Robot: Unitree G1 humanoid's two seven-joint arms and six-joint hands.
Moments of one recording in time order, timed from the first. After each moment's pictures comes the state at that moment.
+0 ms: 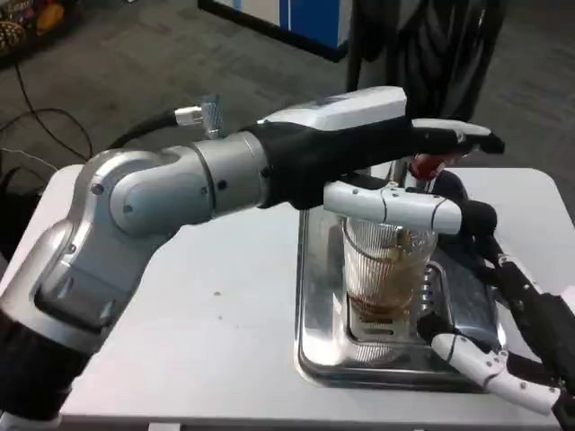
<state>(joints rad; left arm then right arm) -0.97 0.54 -0.33 0.00 0.20 -0.03 -0.76 0.17 -0.27 -0.03 -0.62 -0.19 0.23 0.17</state>
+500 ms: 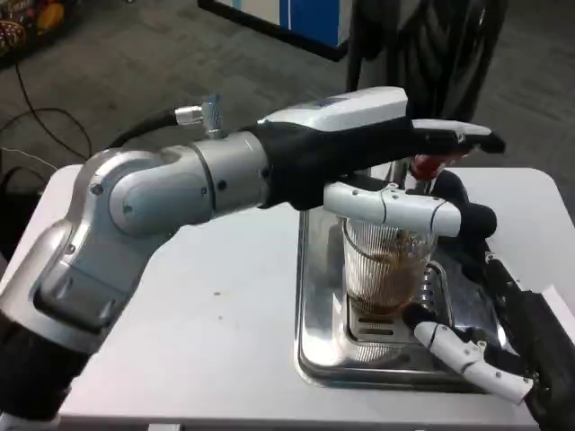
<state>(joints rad) -0.97 0.54 -0.33 -0.01 0.20 -0.03 -0.76 0.12 -0.19 0.02 -0.54 -0.23 0.23 0.10</state>
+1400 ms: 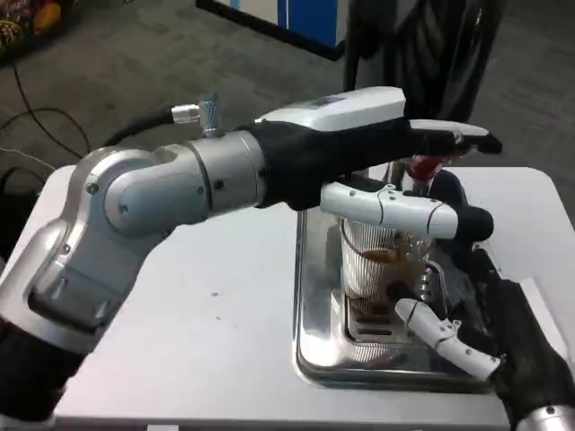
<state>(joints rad) -0.97 0.56 -0.33 -0.02 0.21 -0.03 -0.77 0.00 -0.10 0.07 -0.35 -0.26 0.17 -0.03</state>
